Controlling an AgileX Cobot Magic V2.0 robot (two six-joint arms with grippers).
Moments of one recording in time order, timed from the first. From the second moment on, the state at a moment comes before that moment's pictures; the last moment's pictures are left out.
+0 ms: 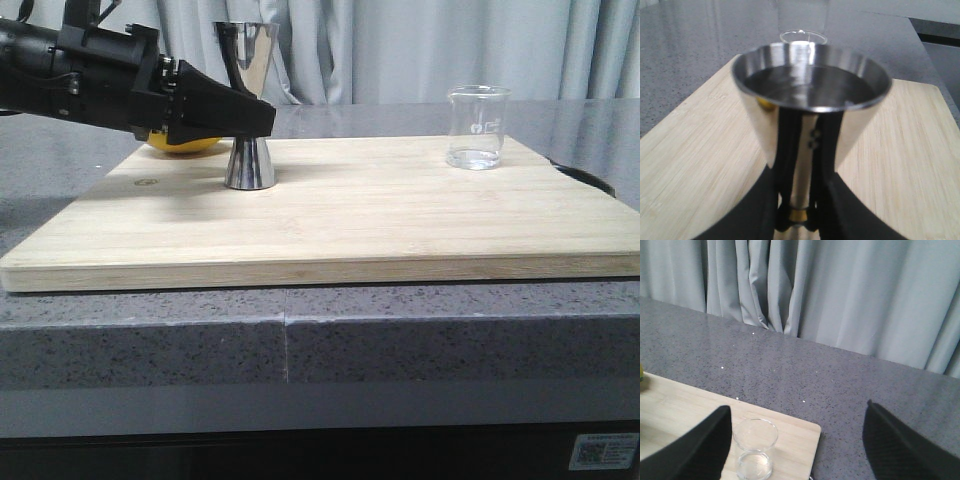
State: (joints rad) left arm -0.20 1.92 -1.17 -1.62 1.17 2.16; right arm 0.20 0.91 -0.66 -0.23 -0.11 0.05
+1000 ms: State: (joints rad) left arm -0.20 1.92 -1.17 -1.61 1.17 2.16; right arm 0.20 0.91 -0.66 -0.23 -0.11 0.05
